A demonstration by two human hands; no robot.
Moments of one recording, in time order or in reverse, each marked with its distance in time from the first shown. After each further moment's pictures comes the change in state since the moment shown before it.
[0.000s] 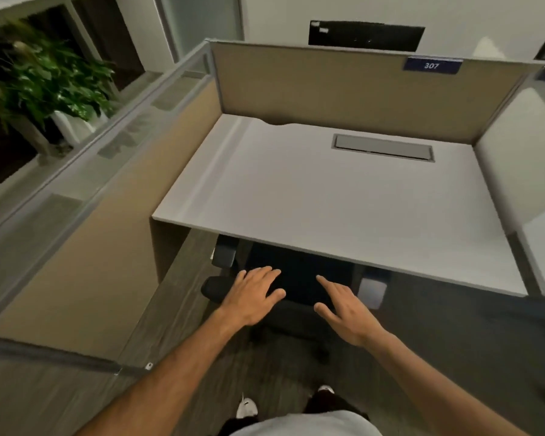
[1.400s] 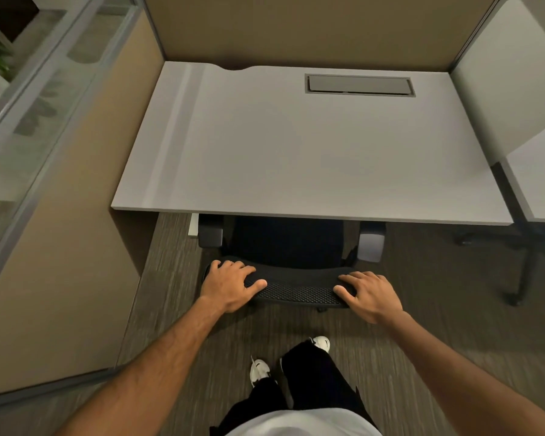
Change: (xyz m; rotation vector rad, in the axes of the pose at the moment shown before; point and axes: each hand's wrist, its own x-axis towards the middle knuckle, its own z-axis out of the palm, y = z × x) left_hand 0.059 -0.132 0.040 0.279 -0.164 0.115; right_hand 0.018 0.037 0.069 -0.304 -0.011 0.395
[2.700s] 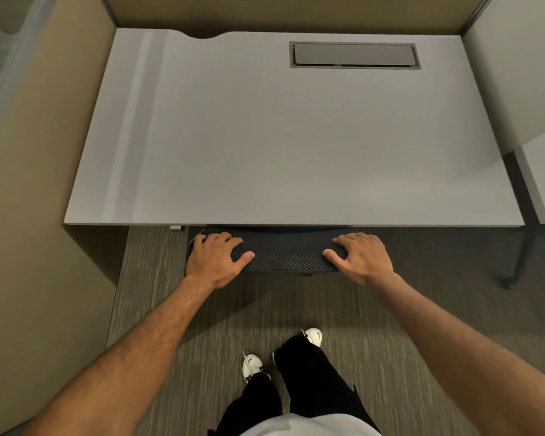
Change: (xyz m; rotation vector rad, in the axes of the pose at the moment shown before) left_hand 0.145 -0.010 -0.037 0.027 0.057 -0.027; right_hand 0.150 0.047 -0.055 0.002 0.123 0.008
